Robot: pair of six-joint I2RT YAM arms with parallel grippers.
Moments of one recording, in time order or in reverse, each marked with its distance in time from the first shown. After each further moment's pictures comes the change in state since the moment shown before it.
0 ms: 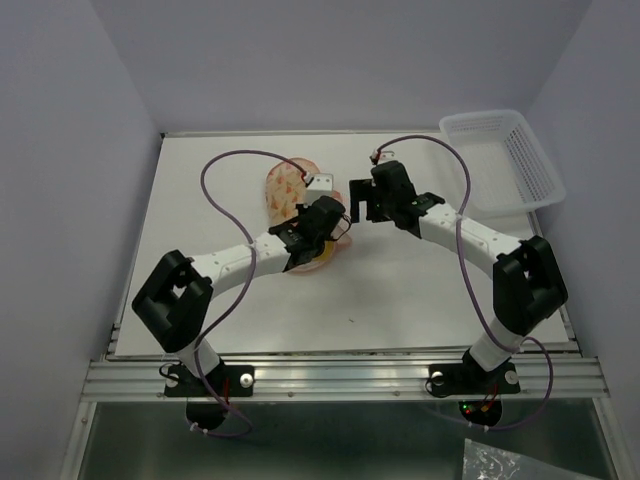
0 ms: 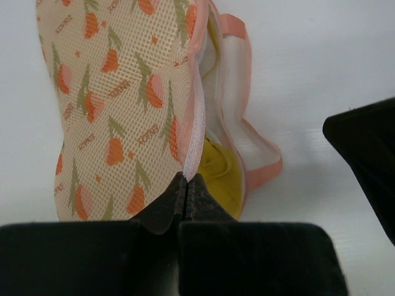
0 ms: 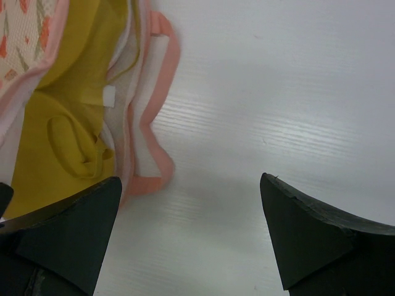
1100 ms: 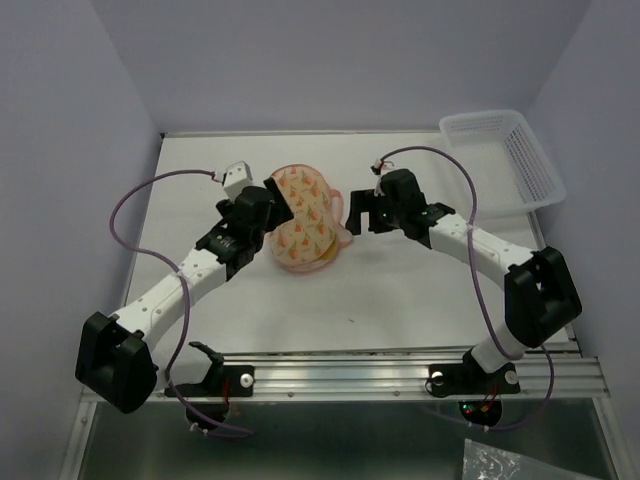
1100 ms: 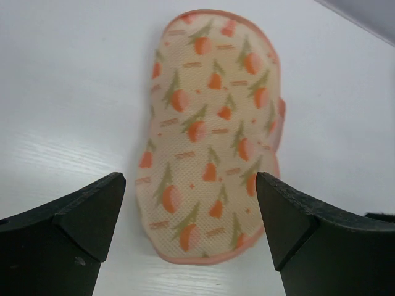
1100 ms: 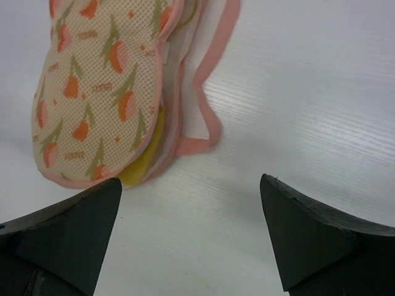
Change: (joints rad) left arm 0.185 -0.348 -0.114 -0.071 0.117 -0.224; right arm -0.042 -0.112 -0.149 0.061 -0.237 0.051
